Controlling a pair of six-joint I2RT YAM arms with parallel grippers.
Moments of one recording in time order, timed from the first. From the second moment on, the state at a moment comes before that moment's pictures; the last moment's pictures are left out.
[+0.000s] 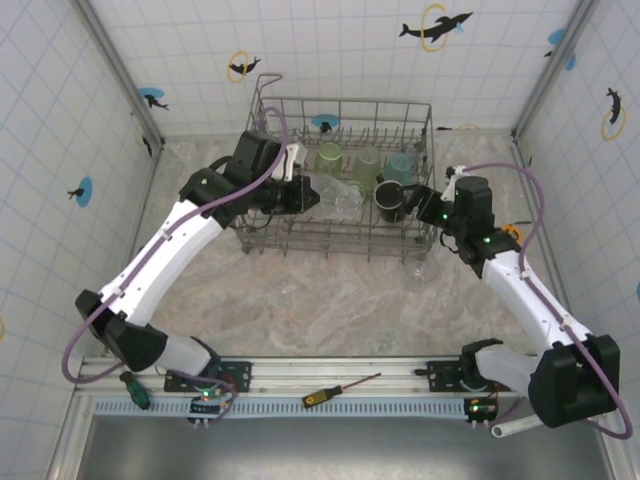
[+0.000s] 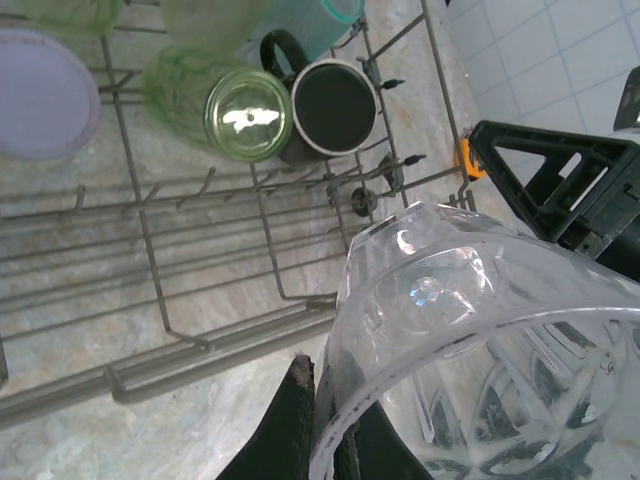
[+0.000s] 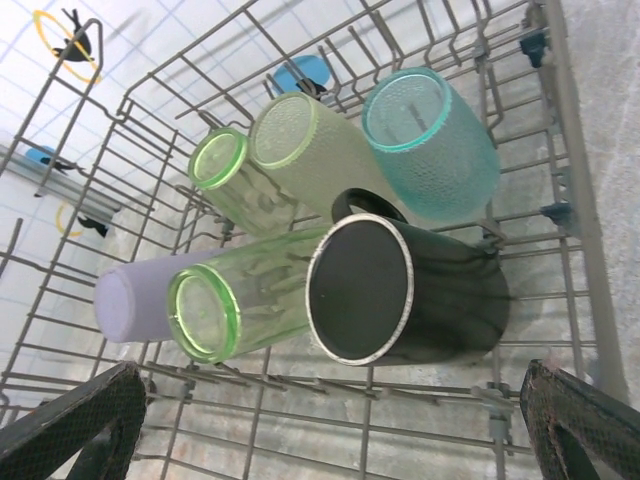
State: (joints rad) left arm -0.65 1.46 1.62 -0.94 0.30 -0.52; right arm 0.28 1.13 0.81 -0.16 -0.20 0.60
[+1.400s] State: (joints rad) left arm -0.32 1.80 1.28 0.49 1.01 -1.19; right arm 0.38 1.67 0.92 0.99 -0.63 1.28
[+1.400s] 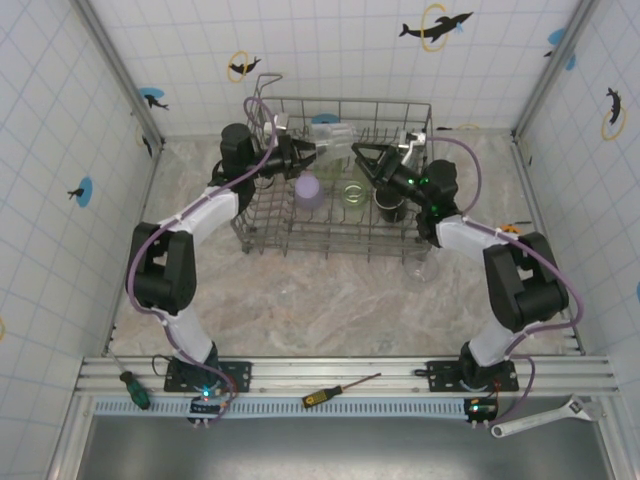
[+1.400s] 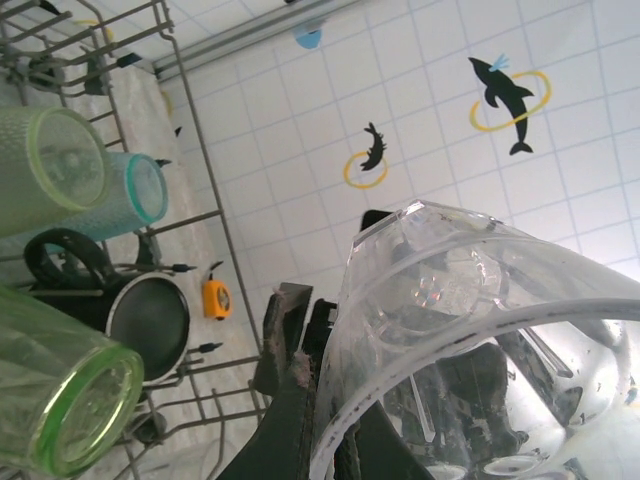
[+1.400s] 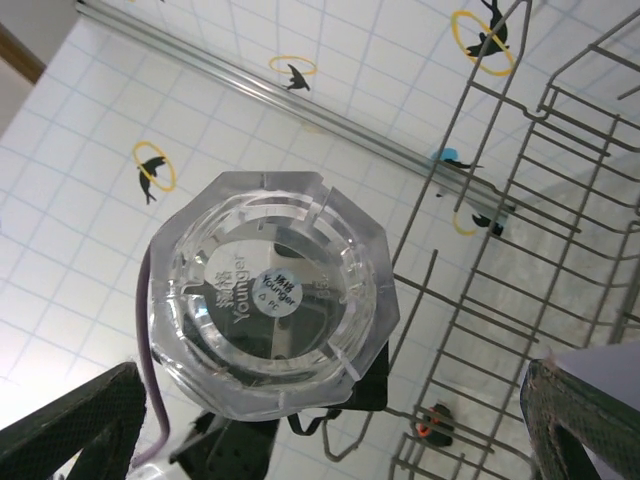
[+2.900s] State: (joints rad) left arm -0.28 1.62 1.26 0.19 0.89 -1.06; right arm 0.42 1.71 1.19 0.69 -0.57 1.10
